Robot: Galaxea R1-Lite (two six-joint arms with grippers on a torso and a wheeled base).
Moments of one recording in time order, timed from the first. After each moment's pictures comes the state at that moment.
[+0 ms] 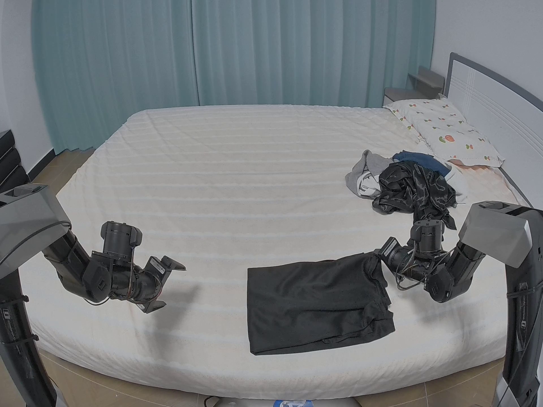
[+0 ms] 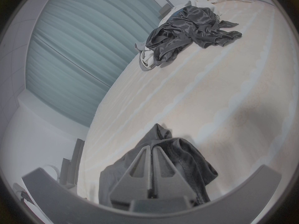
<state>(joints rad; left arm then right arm) -0.12 2.12 -0.75 -0.53 -0.22 -1.11 0.18 2.44 -0.94 -1.06 0.12 0.92</state>
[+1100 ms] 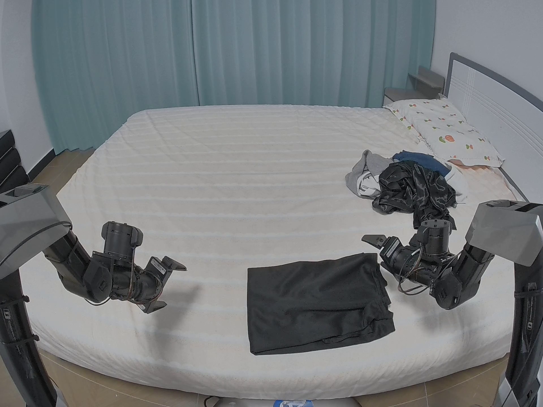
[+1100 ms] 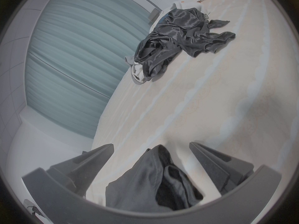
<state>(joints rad) -0.12 2.12 -0.76 -0.53 -0.22 -1.11 0.23 2.34 -0.79 -1.17 0.18 0.93</state>
